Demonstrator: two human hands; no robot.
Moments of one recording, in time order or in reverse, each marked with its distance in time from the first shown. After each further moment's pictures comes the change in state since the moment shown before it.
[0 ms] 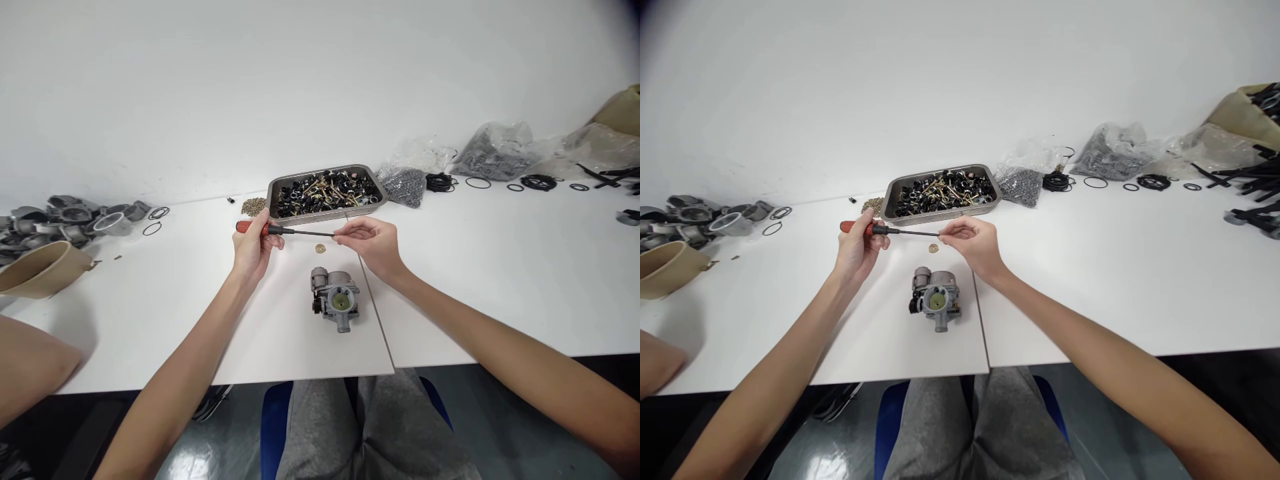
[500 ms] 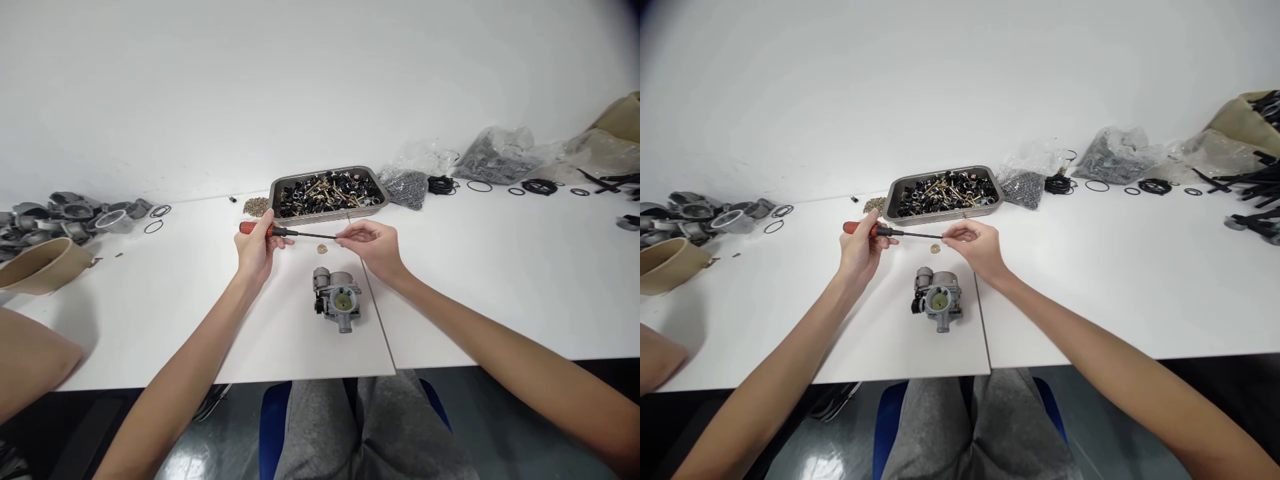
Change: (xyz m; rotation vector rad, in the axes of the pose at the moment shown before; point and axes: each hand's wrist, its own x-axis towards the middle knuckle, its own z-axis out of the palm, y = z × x) left_hand -0.005 0.000 0.005 0.028 0.113 -0.006; right_hand -0.002 0.002 -0.001 -0.076 -0.012 -0.022
